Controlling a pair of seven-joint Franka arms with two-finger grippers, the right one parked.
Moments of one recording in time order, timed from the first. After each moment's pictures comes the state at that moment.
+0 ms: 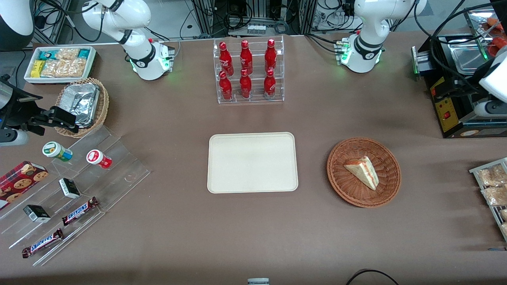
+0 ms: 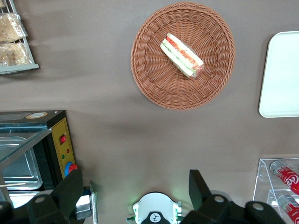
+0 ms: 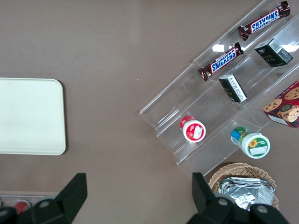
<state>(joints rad) -0.04 0.01 0.02 -1.51 0.04 1.35 0.01</state>
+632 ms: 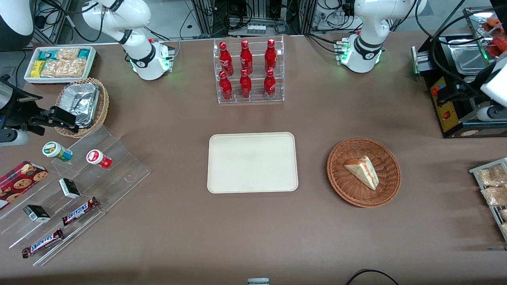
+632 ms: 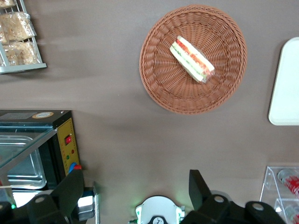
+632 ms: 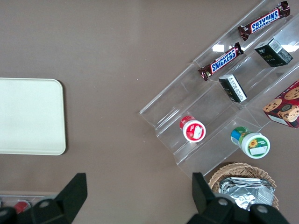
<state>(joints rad) -0.04 0.04 0.03 -1.51 0.06 1.39 -0.03</state>
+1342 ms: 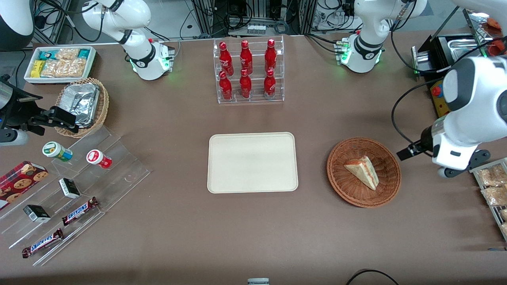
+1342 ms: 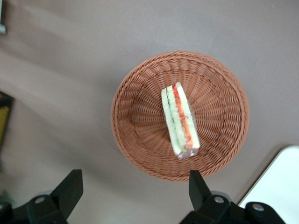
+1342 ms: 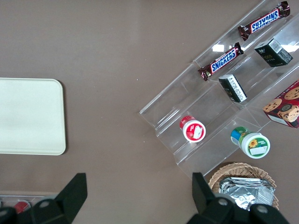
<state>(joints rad) -0.10 0.21 0.02 -1.71 0.02 1.78 -0.62</state>
